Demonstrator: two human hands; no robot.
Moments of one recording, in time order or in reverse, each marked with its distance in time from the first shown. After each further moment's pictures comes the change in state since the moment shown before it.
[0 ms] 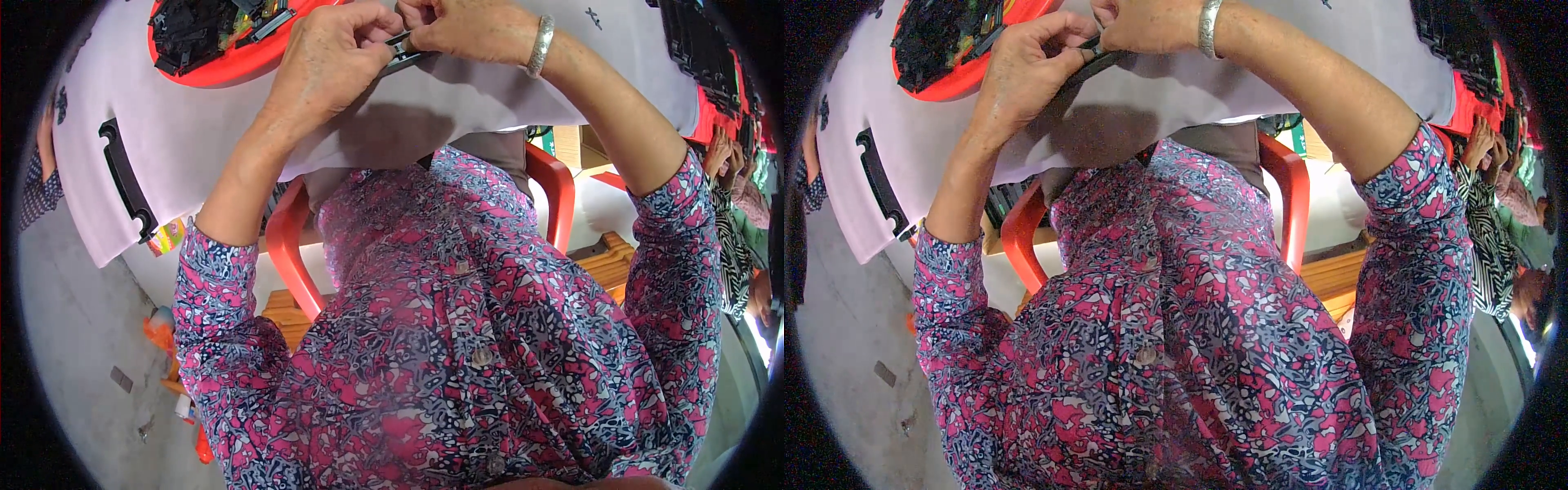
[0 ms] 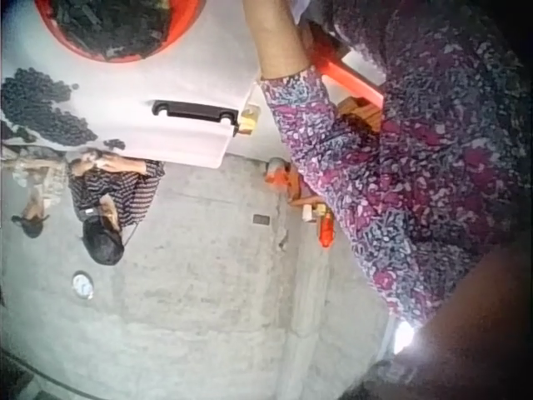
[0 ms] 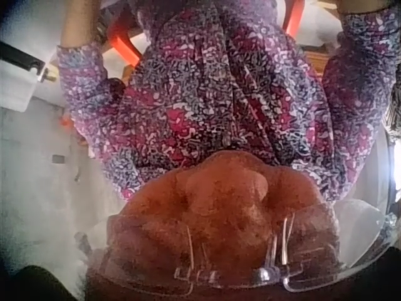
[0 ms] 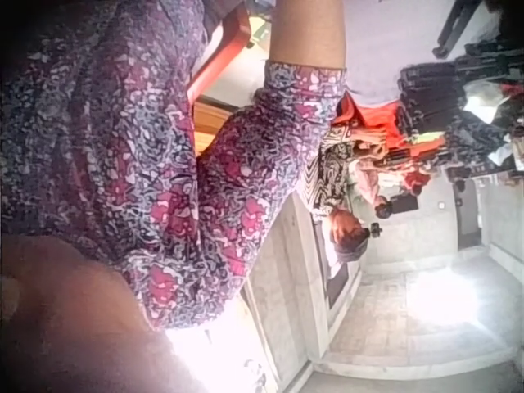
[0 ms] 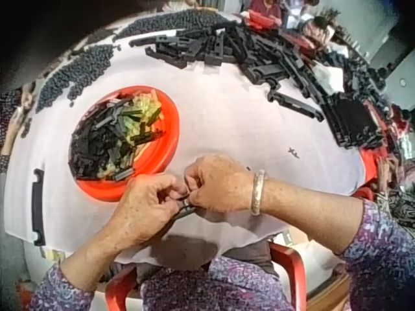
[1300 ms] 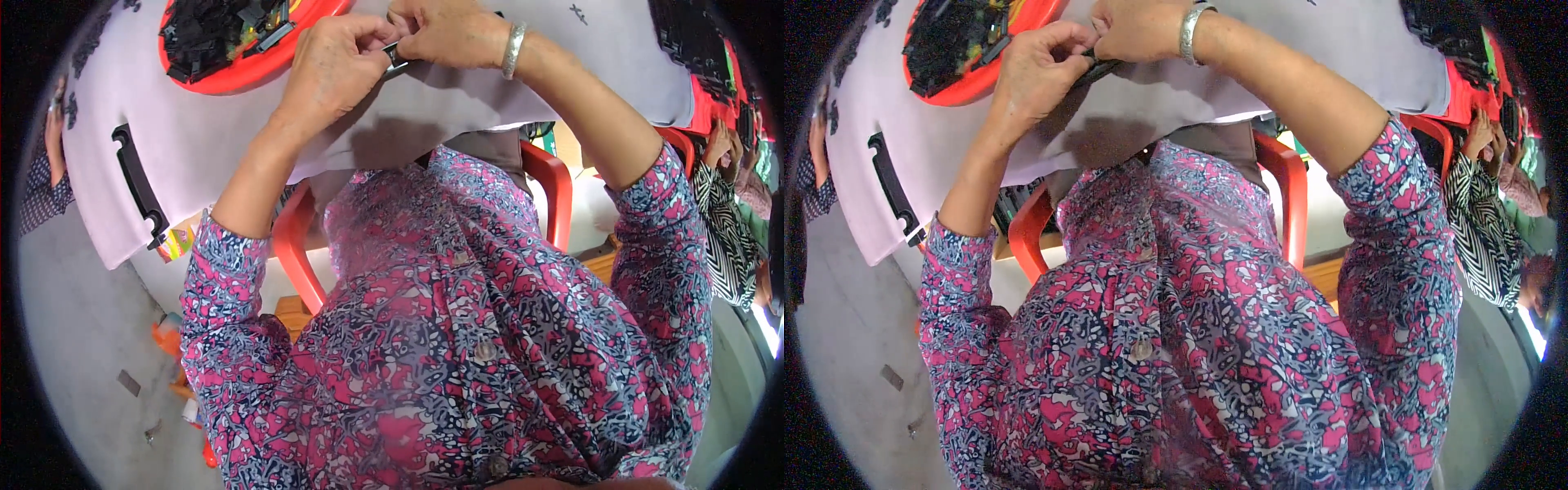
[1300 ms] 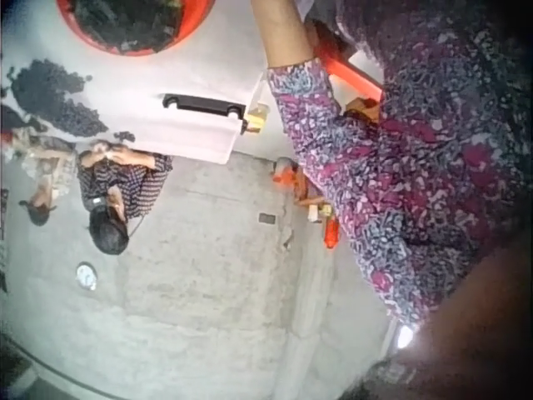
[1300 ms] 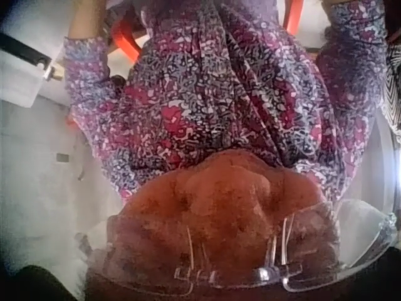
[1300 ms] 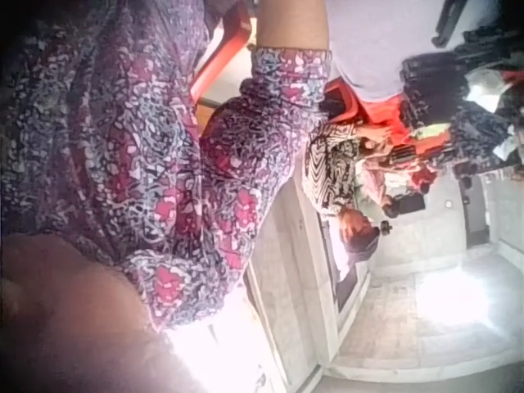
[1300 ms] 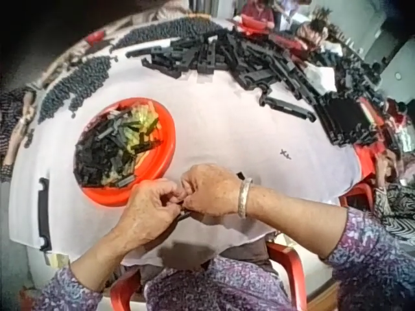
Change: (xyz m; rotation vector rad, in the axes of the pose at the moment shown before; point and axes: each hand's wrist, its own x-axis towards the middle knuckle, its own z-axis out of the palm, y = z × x) left_hand -0.001 0.013 0.008 0.152 0.022 -0.032; right_hand 0.006 0.004 0.013 0.052 -0.041 0.130
